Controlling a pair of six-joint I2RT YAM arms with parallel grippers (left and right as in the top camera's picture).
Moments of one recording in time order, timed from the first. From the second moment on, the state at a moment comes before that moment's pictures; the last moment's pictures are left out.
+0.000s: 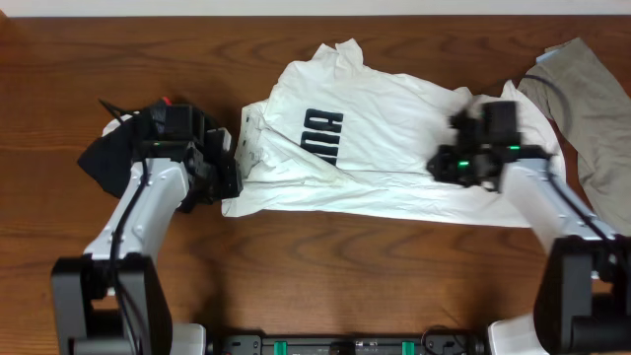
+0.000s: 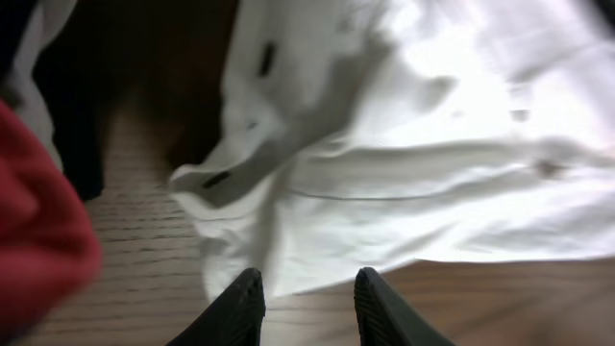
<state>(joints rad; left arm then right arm) 0.00 1.59 1.01 -0.78 0.28 -0.11 0.06 1.66 0.96 -0.48 -0.37 0.17</state>
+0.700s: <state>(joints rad) -0.16 1.68 1.02 -0.74 0.39 -0.11 0.22 1.80 0.97 -0.45 -0.33 0.03</state>
